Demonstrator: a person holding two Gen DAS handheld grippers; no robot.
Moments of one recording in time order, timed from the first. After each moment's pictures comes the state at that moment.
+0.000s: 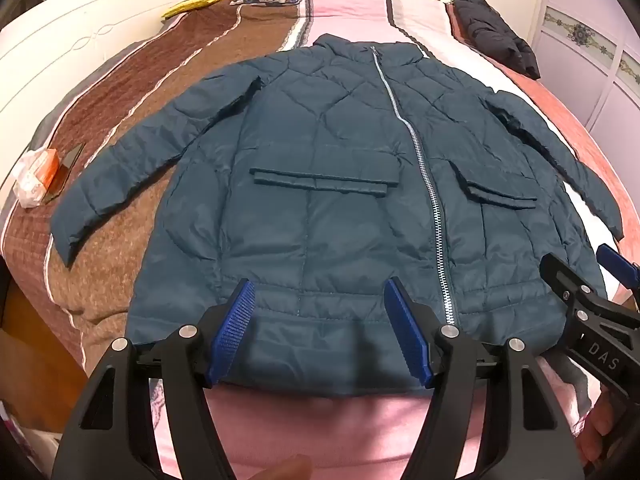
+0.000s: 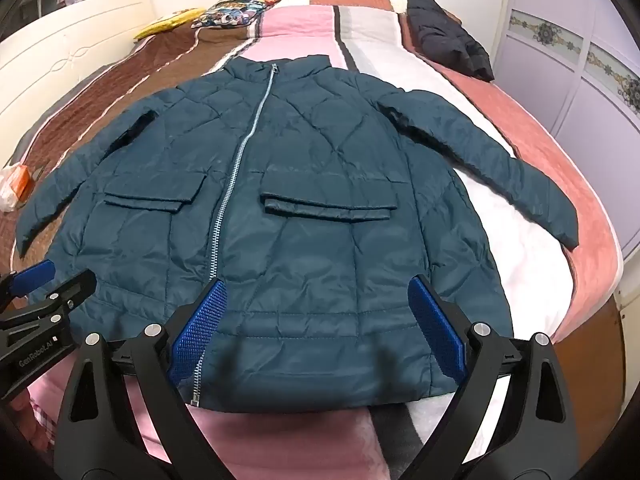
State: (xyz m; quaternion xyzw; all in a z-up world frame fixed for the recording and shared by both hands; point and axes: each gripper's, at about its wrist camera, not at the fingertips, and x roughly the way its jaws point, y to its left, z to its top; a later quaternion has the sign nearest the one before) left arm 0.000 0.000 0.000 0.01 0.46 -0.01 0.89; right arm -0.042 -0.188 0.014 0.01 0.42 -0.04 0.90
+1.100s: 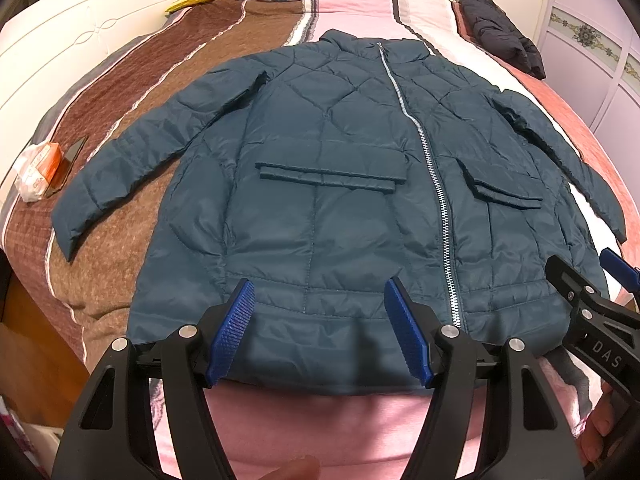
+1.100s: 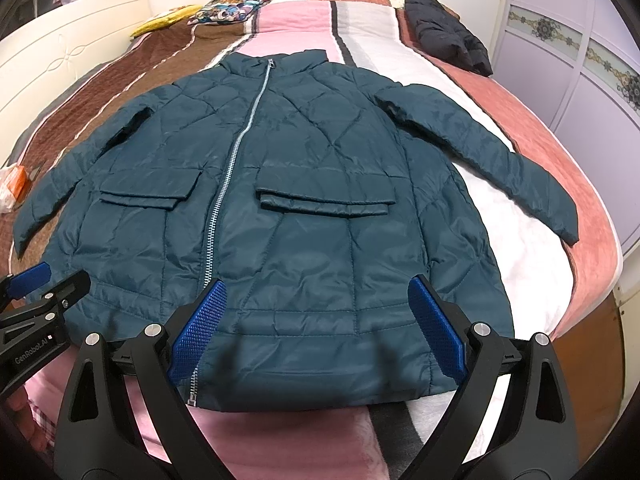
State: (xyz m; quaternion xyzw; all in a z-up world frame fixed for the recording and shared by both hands) left arm 0.000 0.000 0.000 0.01 0.47 -0.01 0.88; right arm -0.040 -0.189 0.012 0.01 0.43 -0.04 0.90
